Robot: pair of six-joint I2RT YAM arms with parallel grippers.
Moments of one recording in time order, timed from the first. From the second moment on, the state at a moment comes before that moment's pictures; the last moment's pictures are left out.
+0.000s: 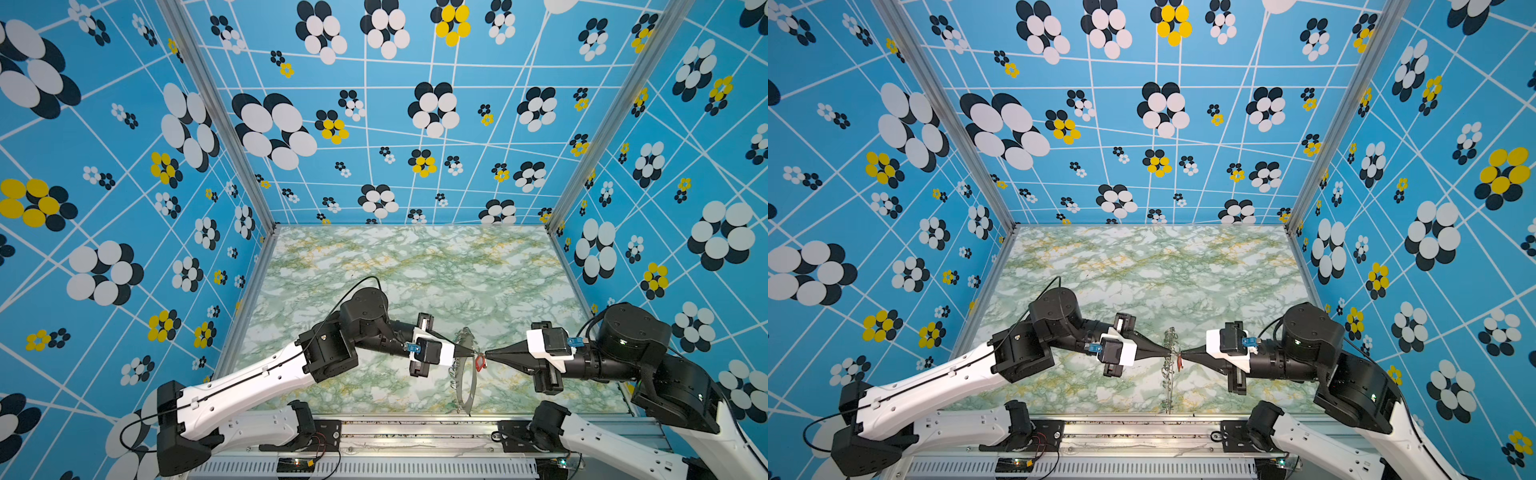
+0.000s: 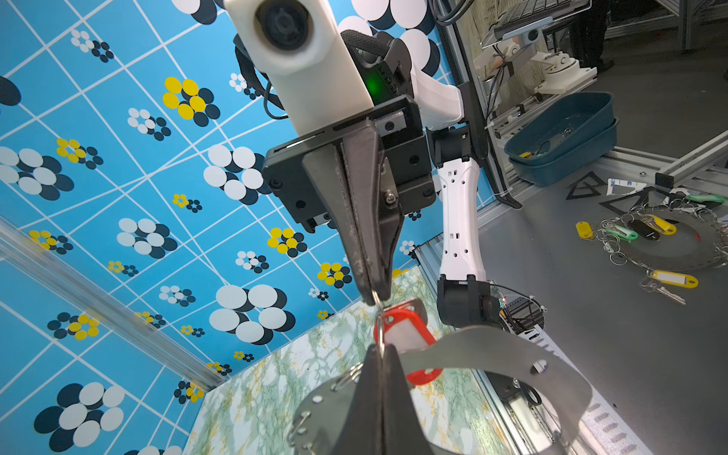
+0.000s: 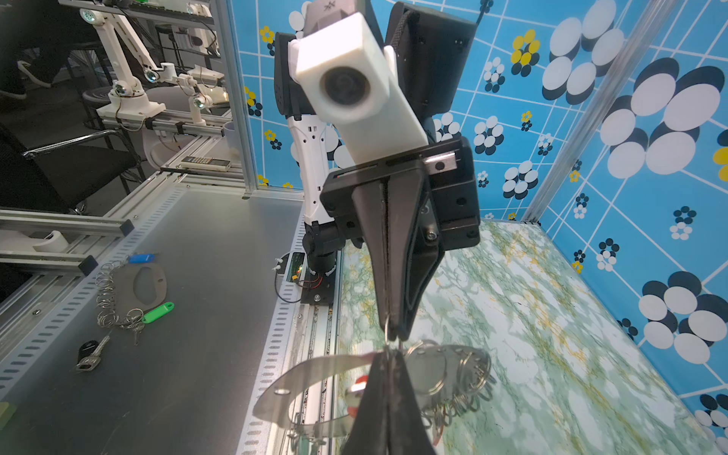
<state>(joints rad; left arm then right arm) -1.10 1.09 1.09 -0.03 0.66 0.53 0.88 0.65 1.22 -0.80 -0.53 -0.33</state>
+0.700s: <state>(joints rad) -1.05 1.08 1.05 -0.02 0.65 0.55 0.88 0.69 1.22 -0.78 -0.48 -0.33</state>
